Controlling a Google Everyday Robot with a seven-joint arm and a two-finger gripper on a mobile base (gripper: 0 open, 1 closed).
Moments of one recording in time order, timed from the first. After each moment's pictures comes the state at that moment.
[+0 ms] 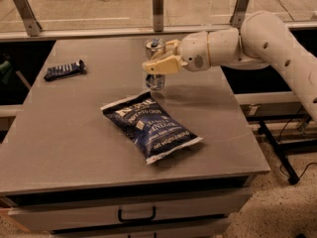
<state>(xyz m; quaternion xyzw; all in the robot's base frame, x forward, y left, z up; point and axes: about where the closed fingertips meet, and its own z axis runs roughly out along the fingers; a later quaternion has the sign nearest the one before) 0.634 0.006 0.920 -0.52 0.60 0.35 0.49</state>
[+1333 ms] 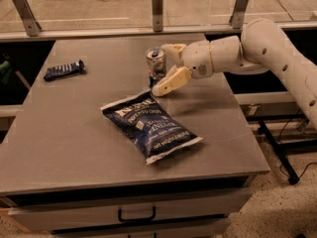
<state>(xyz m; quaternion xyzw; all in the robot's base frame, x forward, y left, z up) 0.631 -0.006 0.891 -0.55 0.60 0.35 0.47</state>
